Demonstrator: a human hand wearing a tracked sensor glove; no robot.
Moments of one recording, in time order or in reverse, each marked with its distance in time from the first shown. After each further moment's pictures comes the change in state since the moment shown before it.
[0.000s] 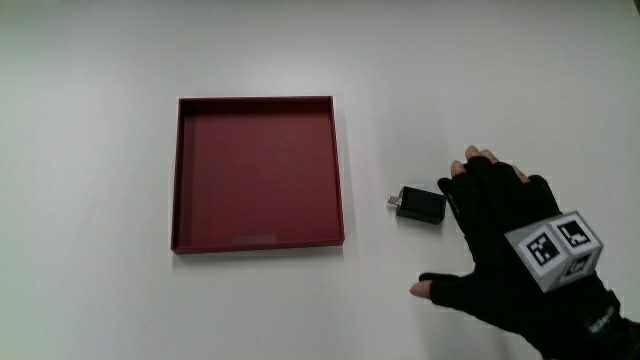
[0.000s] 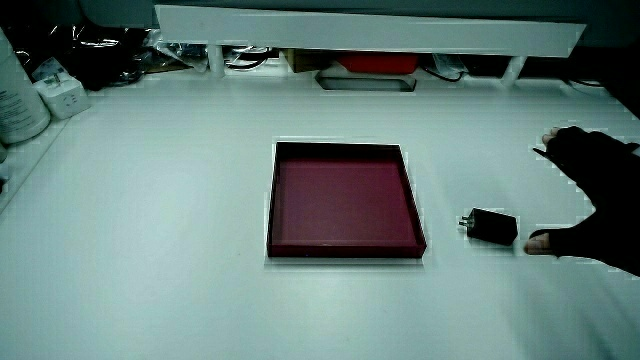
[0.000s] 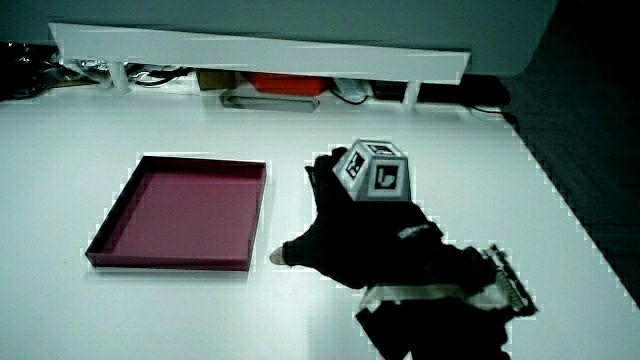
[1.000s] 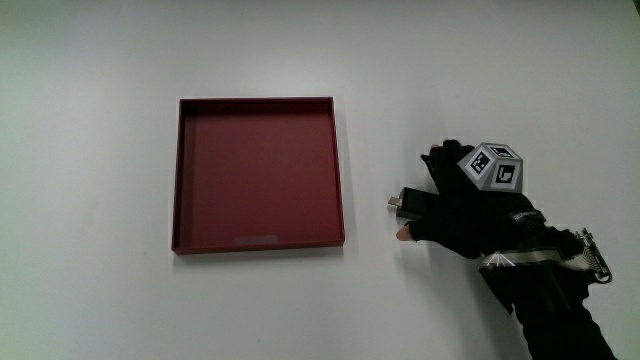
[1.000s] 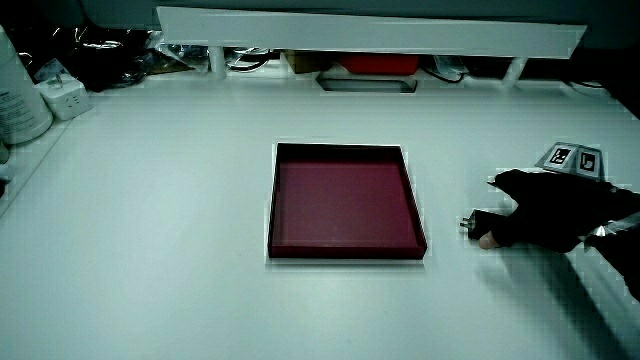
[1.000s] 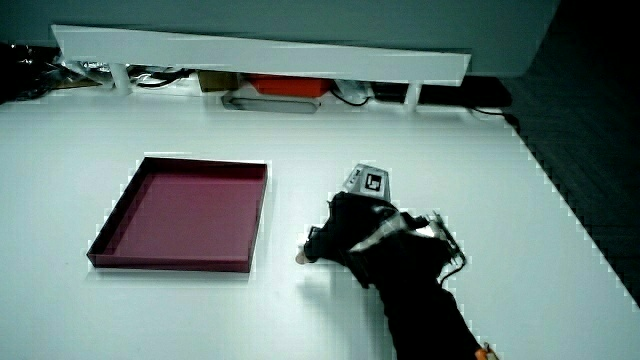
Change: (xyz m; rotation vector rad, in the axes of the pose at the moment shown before) arm 0.063 0.133 -0.072 -0.340 0.145 -0.237
